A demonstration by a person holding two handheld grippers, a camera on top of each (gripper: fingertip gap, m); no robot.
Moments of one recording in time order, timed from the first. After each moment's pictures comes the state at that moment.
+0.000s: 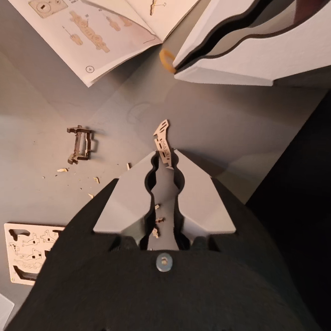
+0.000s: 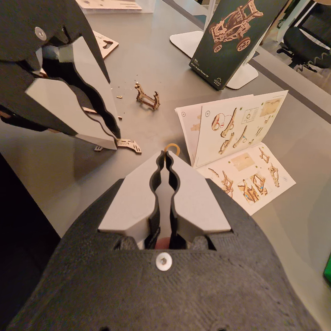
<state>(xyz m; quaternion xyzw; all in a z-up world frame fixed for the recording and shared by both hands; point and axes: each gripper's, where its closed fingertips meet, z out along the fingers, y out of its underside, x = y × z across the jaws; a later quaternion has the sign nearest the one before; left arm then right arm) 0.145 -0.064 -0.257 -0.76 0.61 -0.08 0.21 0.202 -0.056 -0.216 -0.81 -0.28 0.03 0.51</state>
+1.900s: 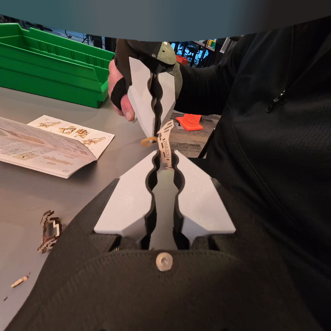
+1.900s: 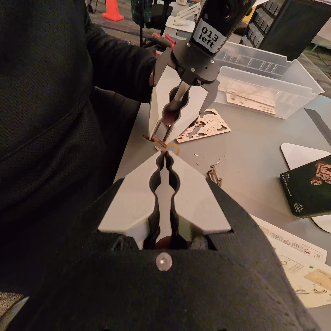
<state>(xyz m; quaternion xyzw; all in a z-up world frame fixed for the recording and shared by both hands) 0.134 -0.102 -0.134 -0.48 0.61 -0.58 0.25 0.139 -0.092 -0.134 -0.61 -0.58 0.30 0.45</state>
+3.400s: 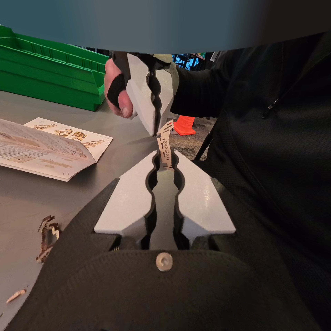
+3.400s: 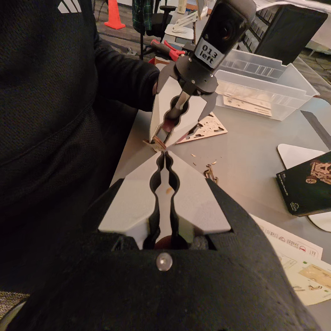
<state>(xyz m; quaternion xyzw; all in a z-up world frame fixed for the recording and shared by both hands) 0.139 -0.096 -0.138 -0.47 0.60 -0.60 0.24 0.147 -0.086 -0.130 -0.61 -0.57 0.31 0.45</state>
